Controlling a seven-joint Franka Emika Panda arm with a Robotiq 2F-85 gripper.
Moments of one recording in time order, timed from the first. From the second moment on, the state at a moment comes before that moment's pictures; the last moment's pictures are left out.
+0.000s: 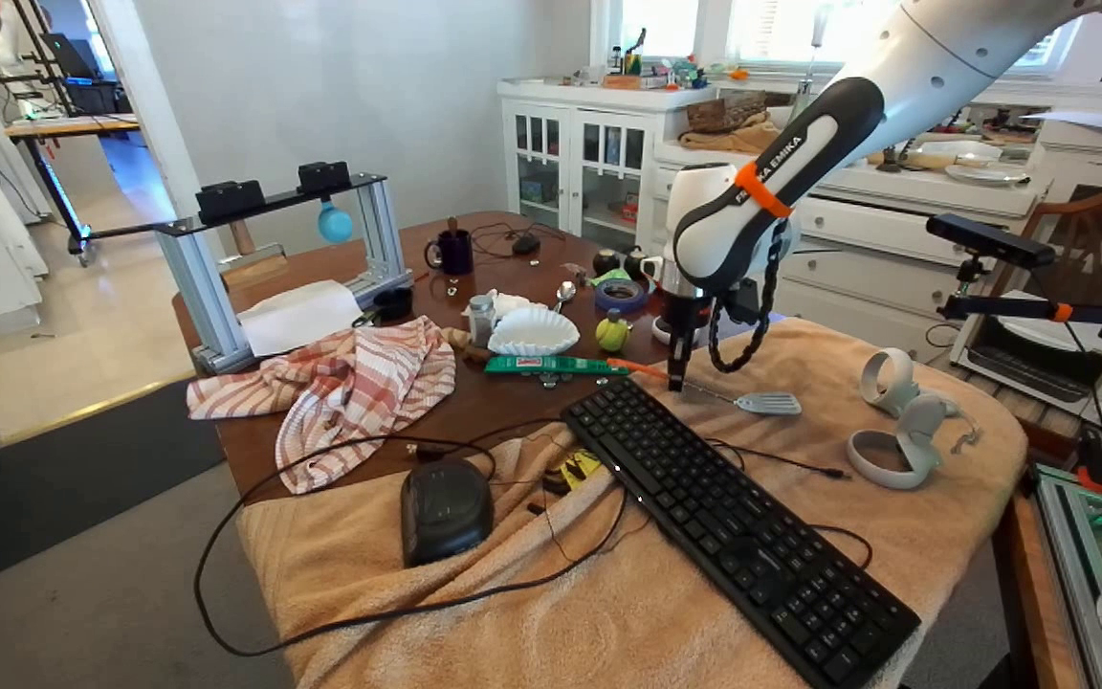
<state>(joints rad) -0.28 0.53 0.01 -2.02 0.04 2.52 -0.55</state>
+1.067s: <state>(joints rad) -0.20 0.26 -0.01 -2.09 -0.09 2.33 -0.49</state>
